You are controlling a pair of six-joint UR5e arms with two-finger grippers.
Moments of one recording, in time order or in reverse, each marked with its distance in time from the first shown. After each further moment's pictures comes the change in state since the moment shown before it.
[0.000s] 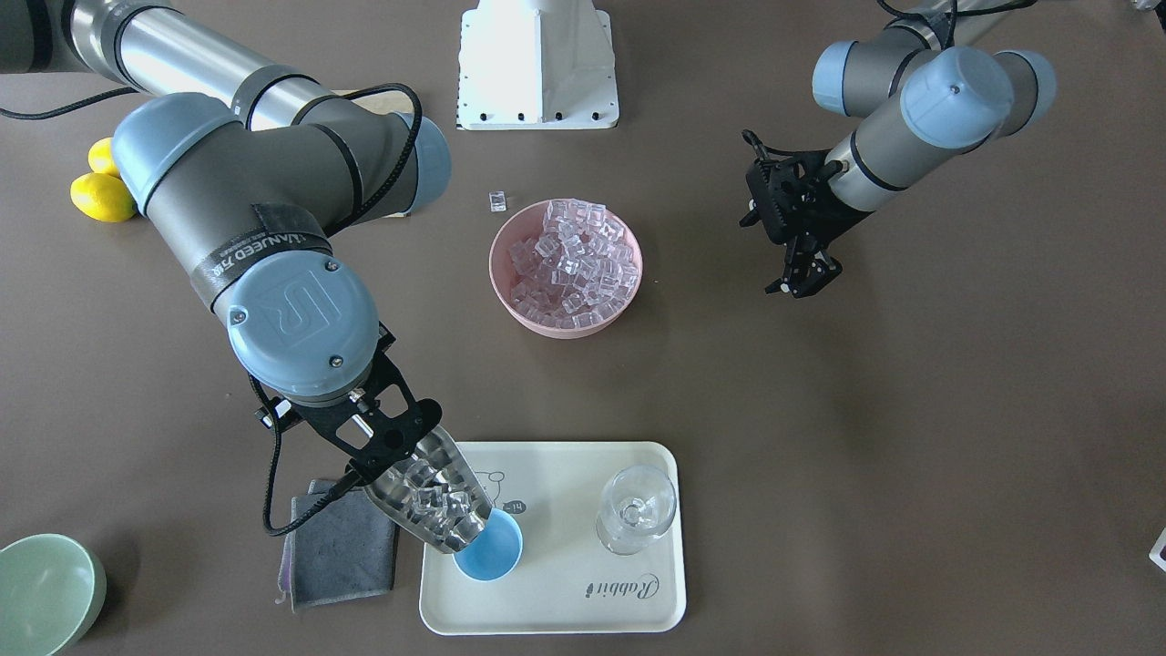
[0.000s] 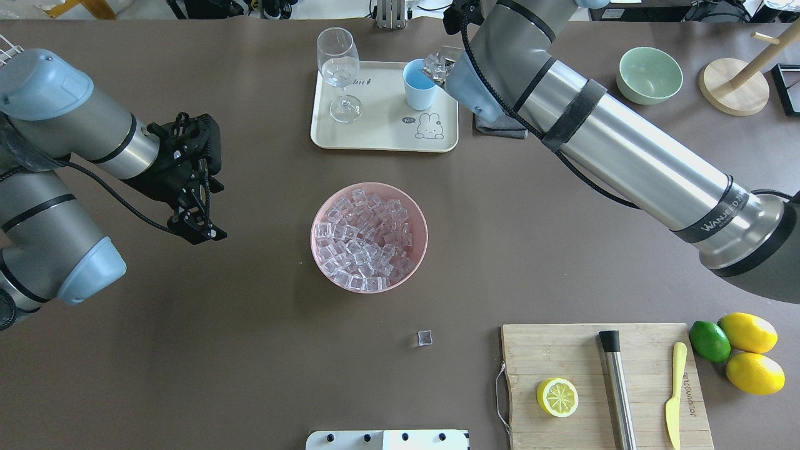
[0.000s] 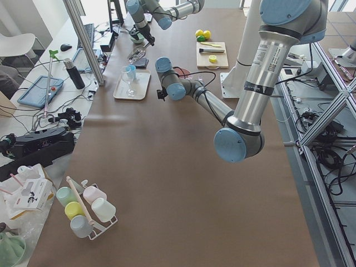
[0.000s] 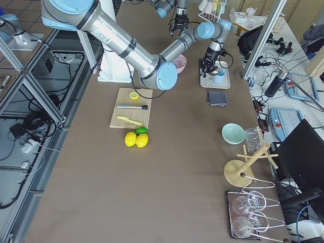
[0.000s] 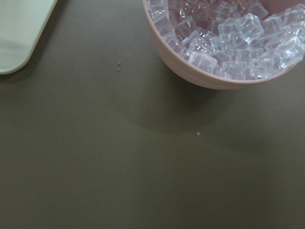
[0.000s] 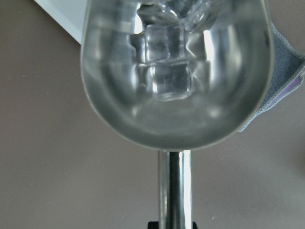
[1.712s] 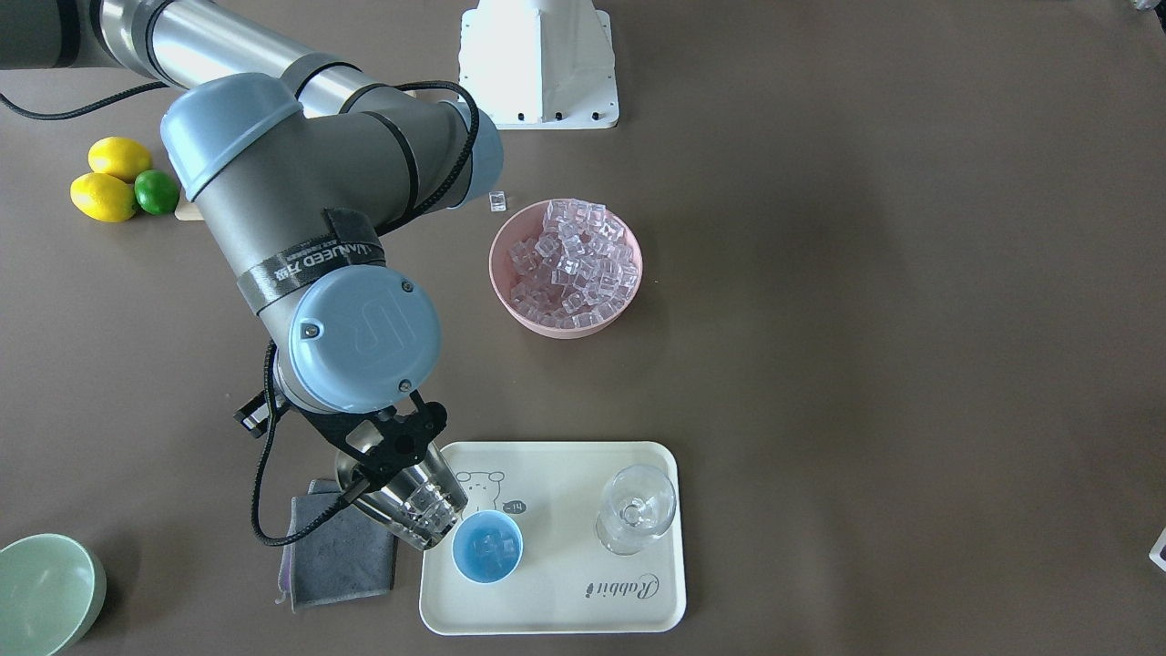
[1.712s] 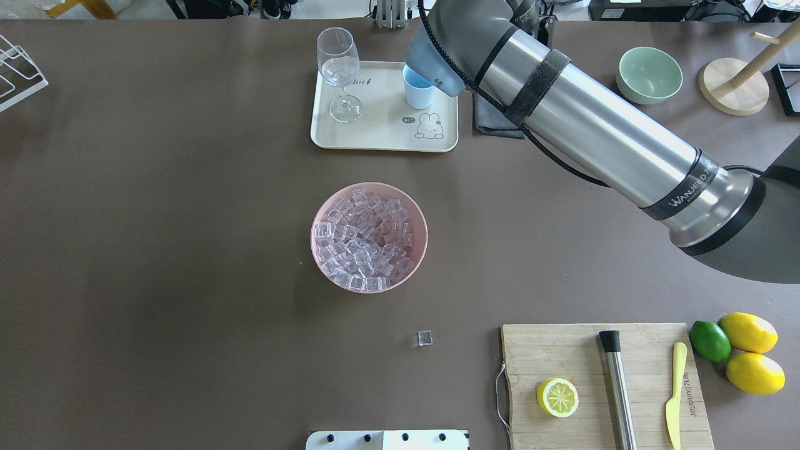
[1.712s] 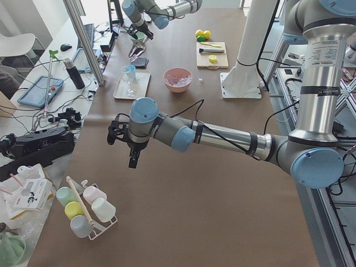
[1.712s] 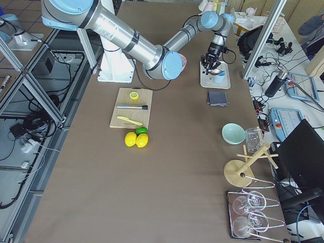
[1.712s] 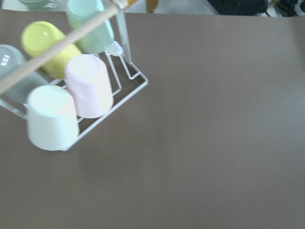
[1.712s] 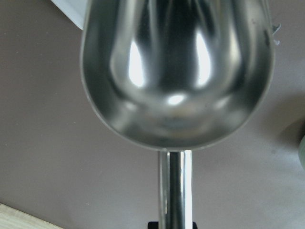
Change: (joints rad) left arm -0.727 0.285 0.088 0.022 -0.041 -0.567; right arm -0.002 0.115 -0.098 -0.179 -0.140 -0.092
